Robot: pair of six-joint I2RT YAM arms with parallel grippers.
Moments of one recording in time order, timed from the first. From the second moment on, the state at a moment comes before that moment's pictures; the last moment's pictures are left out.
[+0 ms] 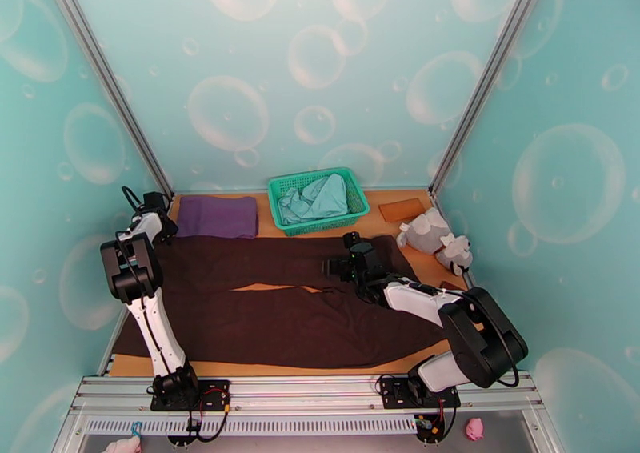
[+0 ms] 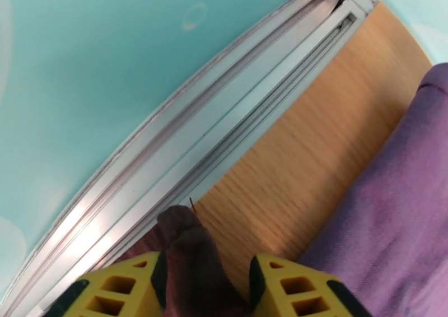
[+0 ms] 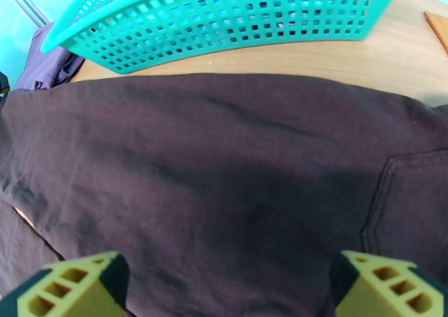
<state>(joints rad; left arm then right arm) 0.32 2.28 1.77 -0.55 -0.27 -0.35 0.45 1.50 0.66 0.16 0.02 0.32</state>
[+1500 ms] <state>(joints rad) 0.10 1.24 1.03 -0.37 -0.39 -0.44 0.09 1.73 1.09 -0.11 0.23 0.40</state>
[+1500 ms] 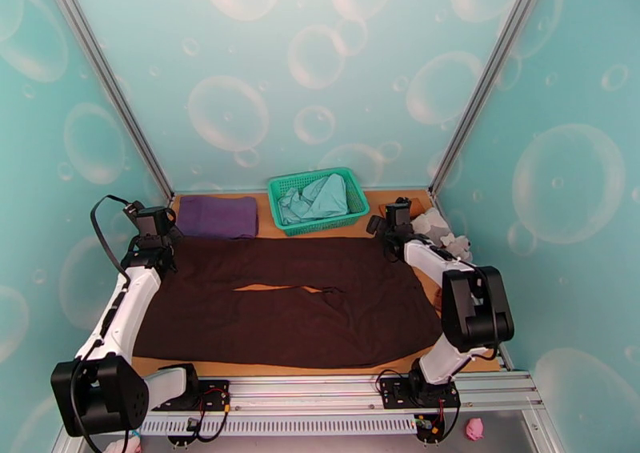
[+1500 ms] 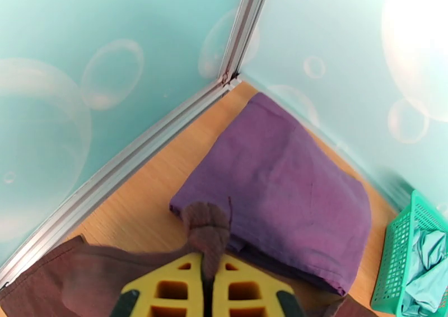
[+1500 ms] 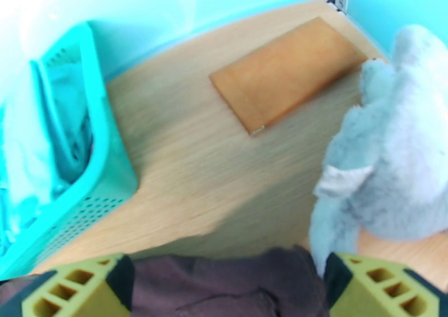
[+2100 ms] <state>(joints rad) 0.10 1.25 1.02 -0.35 -0.36 -0.44 0.14 1.86 1.15 -0.21 0.36 0.36</state>
